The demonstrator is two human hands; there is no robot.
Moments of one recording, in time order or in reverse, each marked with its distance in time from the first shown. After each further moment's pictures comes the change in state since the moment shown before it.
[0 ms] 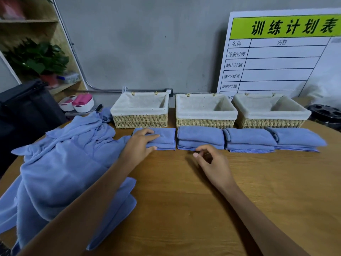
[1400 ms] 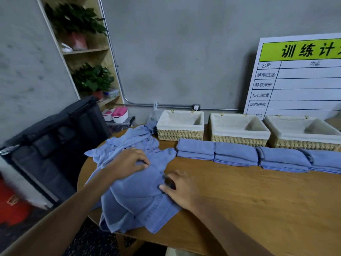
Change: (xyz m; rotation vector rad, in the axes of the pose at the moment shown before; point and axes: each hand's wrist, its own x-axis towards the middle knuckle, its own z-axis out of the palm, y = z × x) left_hand -0.111 -0.078 -0.166 0.065 -0.281 0.021; right_hand -0.039 -0.124 0.149 -0.406 -0.536 -0.181
